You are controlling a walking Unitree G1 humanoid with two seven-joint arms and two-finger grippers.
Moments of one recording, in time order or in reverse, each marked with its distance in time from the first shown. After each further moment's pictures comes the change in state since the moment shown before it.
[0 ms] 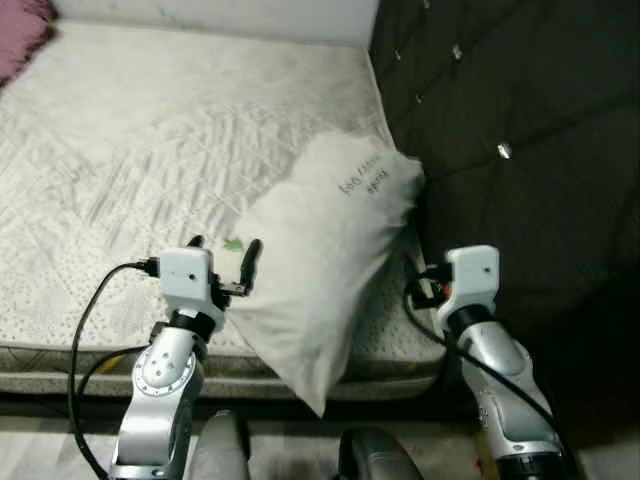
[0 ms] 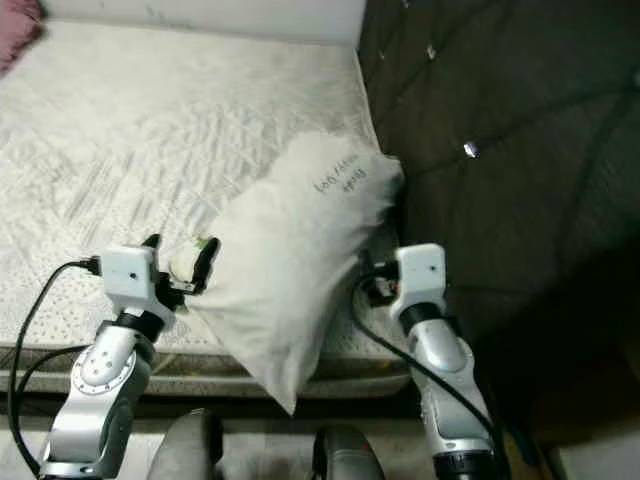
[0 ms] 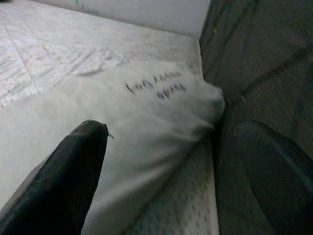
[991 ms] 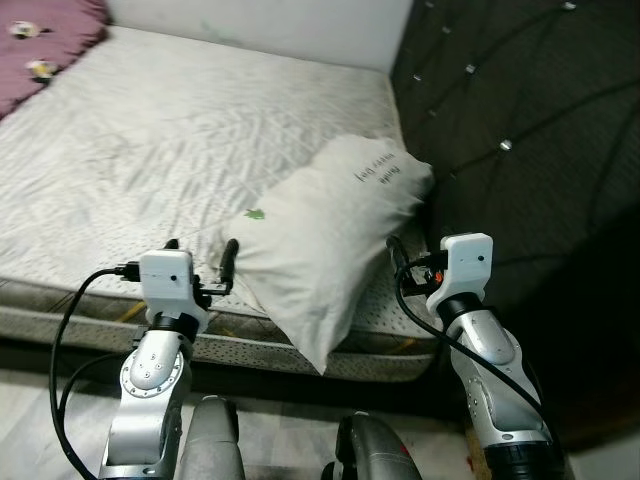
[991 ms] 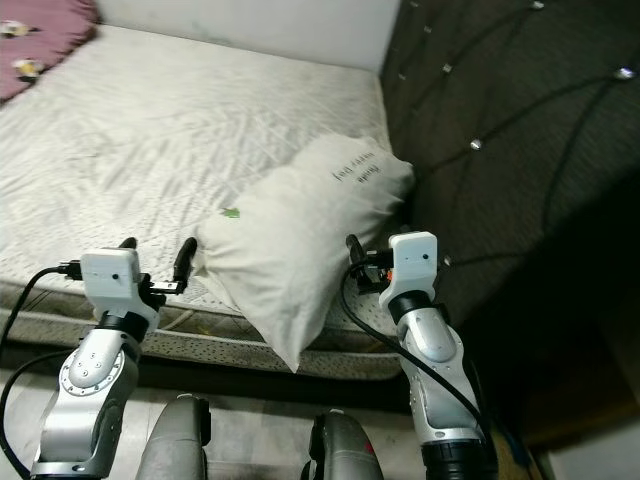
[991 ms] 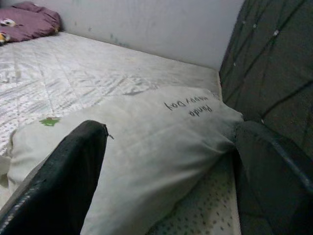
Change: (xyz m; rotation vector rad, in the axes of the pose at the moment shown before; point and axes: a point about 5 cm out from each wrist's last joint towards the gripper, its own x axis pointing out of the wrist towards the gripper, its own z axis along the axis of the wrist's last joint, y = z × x) left arm -0.002 0.010 -0.007 -0.001 0.010 0.089; right arm 0.006 0.006 0.011 0.017 -0.054 0.035
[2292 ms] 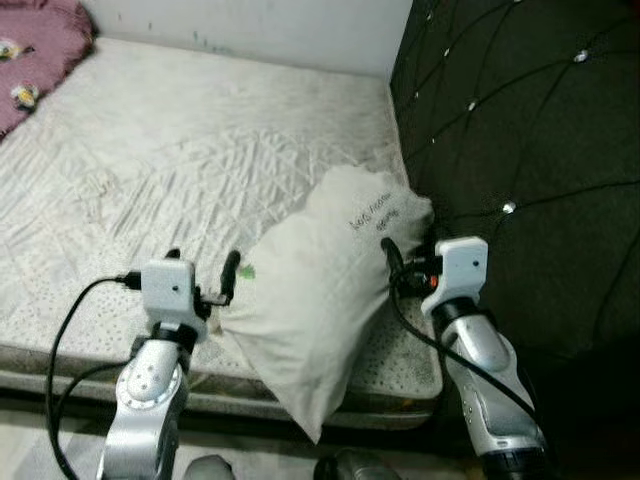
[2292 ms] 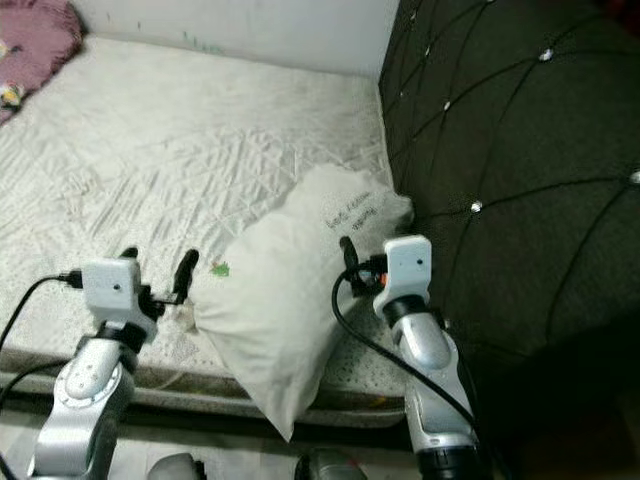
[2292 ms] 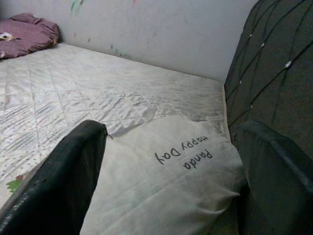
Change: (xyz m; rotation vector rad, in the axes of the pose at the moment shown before) left arm -0.008 -0.001 -0.001 0.030 0.020 -0.012; right arm -0.001 0.005 0.002 -0.007 -0.051 0.011
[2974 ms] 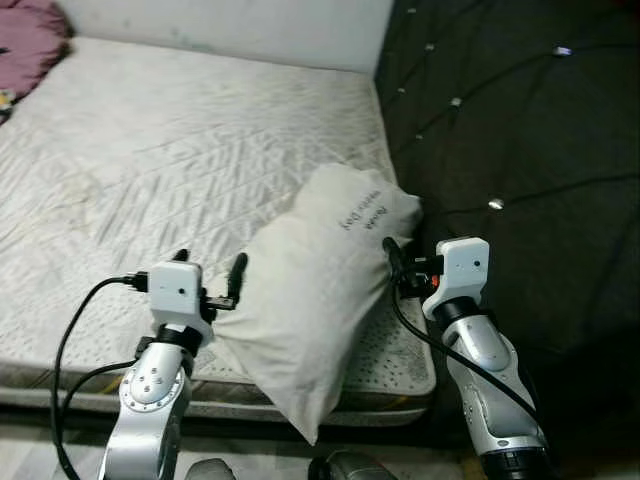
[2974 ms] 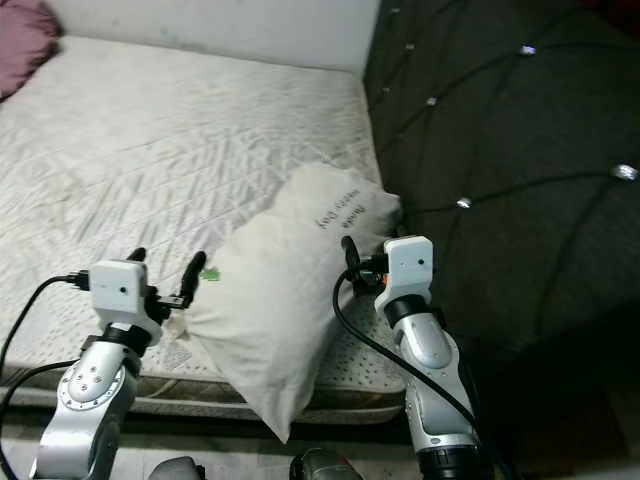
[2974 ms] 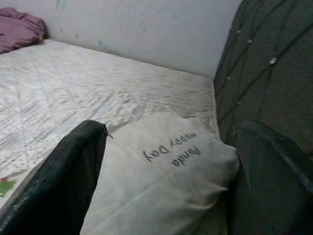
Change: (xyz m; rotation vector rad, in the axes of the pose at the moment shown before) left arm -0.005 -0.001 -0.004 0.005 0.014 -0.018; right arm -0.002 0.000 -0.002 -0.002 0.010 -0.008
